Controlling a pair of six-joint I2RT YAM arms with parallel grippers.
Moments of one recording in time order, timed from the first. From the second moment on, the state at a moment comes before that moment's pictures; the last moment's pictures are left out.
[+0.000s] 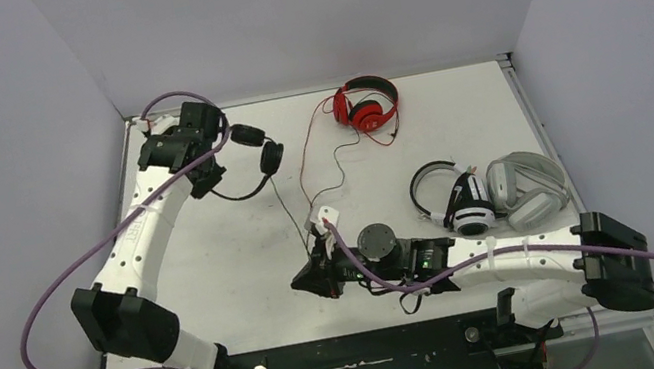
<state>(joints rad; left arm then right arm) -0.33 1.52 1.61 -1.18 -0.50 -0.94 1.23 1.28 0.68 0.41 -0.13 0.40</state>
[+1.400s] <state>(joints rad) -0.87 1.55 1.41 -1.06 -0.41 -0.46 0.65 1.11 1.01 -0.23 -0.08 0.15</state>
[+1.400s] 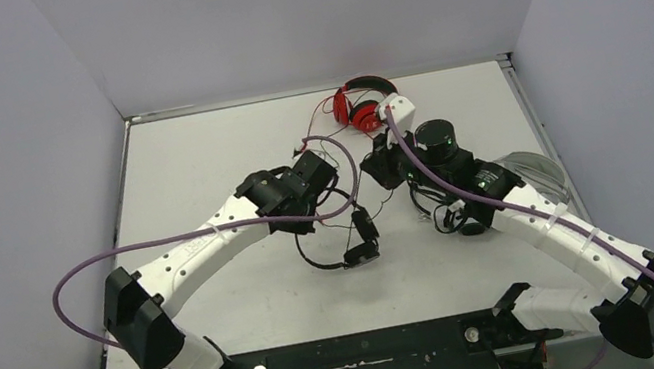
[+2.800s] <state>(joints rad) -0.84 1.31 1.53 -0.84 0.38 -0.78 0.61 1.09 0.32 0.90 -0.42 0.40</state>
